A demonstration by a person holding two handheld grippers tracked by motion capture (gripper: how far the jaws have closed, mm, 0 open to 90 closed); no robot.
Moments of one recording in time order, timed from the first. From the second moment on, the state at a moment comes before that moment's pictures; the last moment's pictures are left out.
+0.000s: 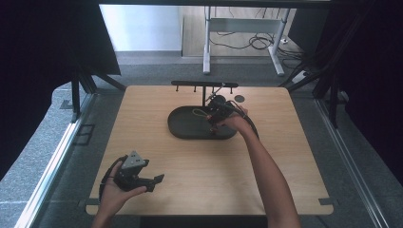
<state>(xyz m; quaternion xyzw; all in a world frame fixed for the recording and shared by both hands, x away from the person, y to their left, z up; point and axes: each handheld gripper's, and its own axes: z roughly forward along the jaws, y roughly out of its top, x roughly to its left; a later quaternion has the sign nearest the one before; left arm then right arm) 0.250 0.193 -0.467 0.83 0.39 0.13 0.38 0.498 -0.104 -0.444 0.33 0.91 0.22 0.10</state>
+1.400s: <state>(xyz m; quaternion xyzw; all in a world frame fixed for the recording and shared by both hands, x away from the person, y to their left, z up) 0.250 0.186 -0.469 0.84 0.38 0.12 0.38 0.482 -0.119 -0.452 0.33 0.91 0.24 0.09</state>
